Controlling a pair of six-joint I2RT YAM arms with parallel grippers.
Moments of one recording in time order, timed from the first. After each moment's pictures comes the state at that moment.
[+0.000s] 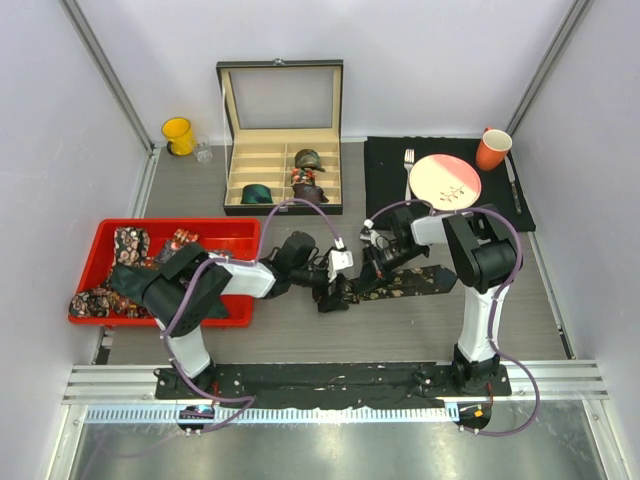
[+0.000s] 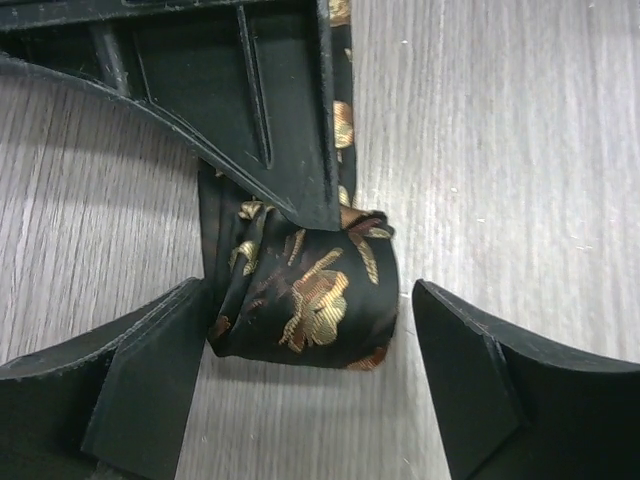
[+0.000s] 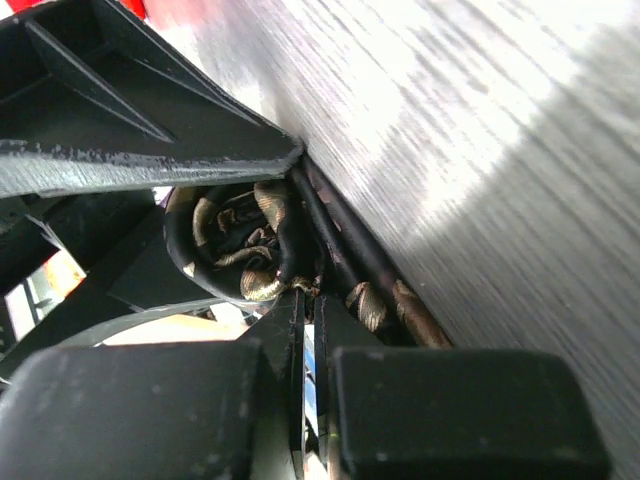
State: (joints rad) left arm -0.76 1.76 0.73 0.37 0.68 0.31; right arm 0.32 2.01 1.02 -0.51 -1.01 0.10
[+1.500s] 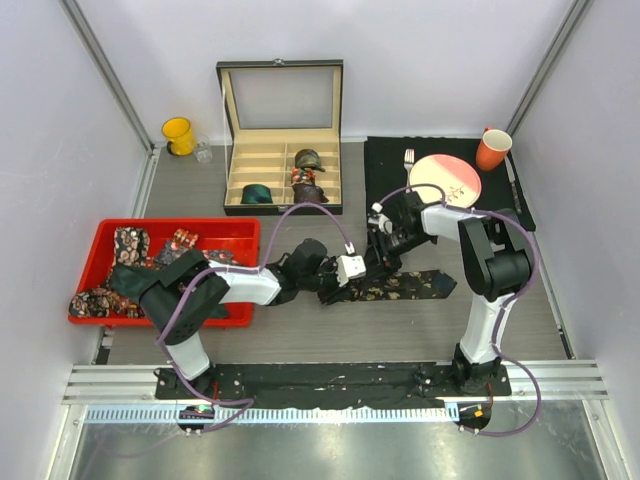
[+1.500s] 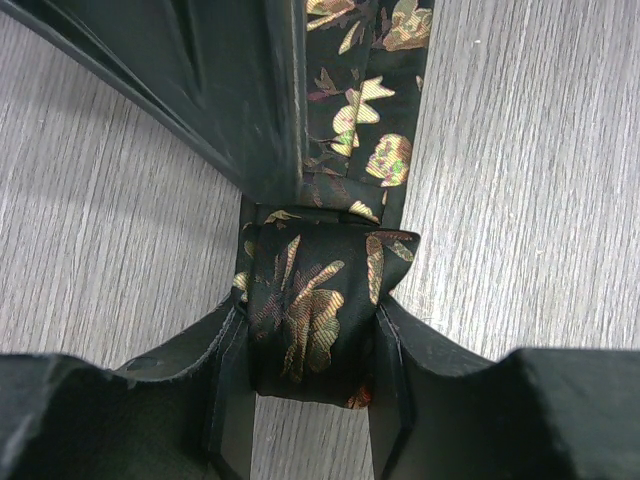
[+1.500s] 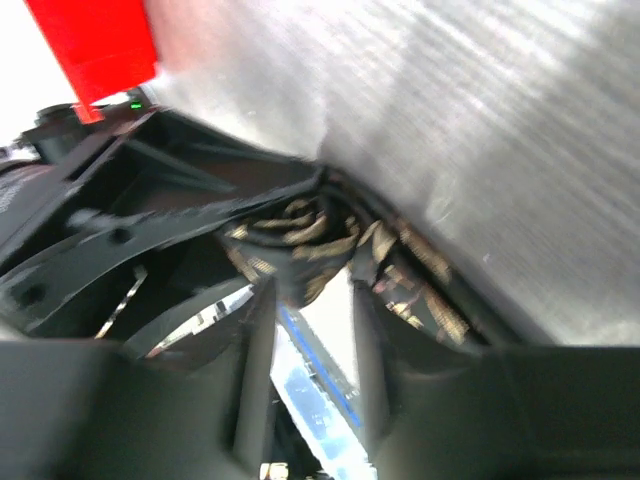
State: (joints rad) left arm -0.86 1.73 0.75 0.34 0.39 0.32; right arm 0.26 1.92 1.11 -0.65 -0.94 0.11
